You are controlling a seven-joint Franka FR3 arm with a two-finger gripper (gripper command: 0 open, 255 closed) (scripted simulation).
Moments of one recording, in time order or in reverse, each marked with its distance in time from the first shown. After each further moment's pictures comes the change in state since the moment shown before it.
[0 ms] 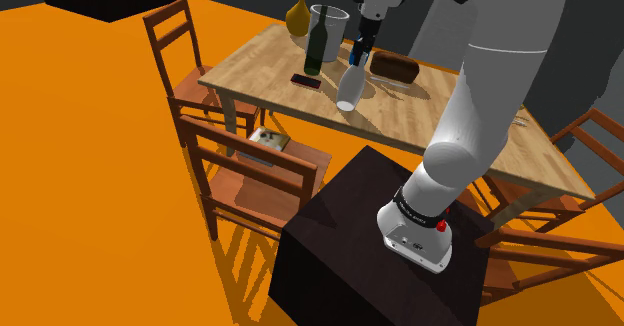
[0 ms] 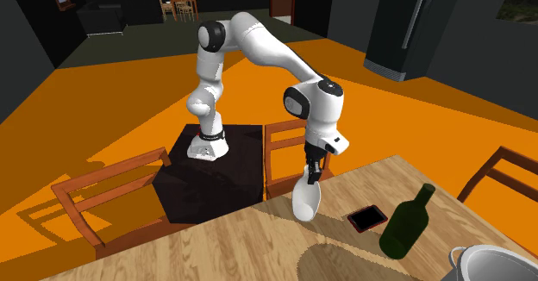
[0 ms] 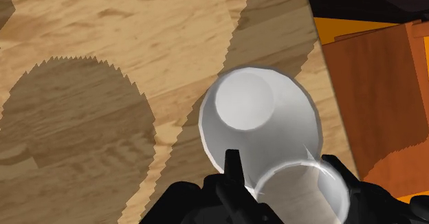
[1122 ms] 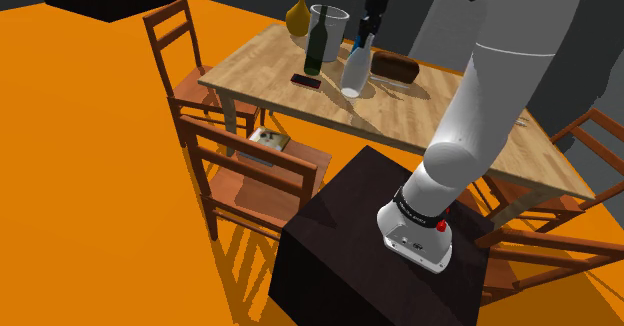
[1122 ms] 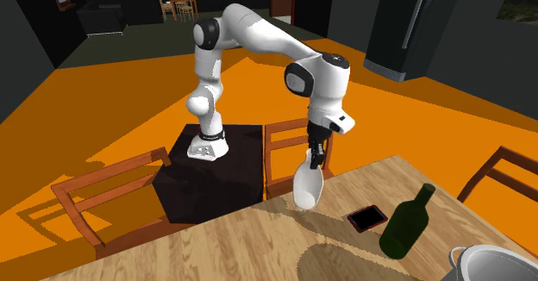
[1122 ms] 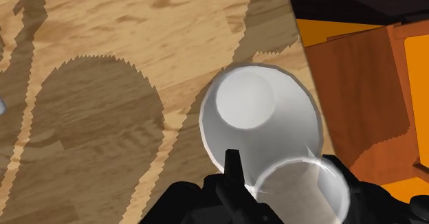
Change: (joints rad) arm 0.011 -0.059 -0.013 0.119 -0.041 -0.169 0.027
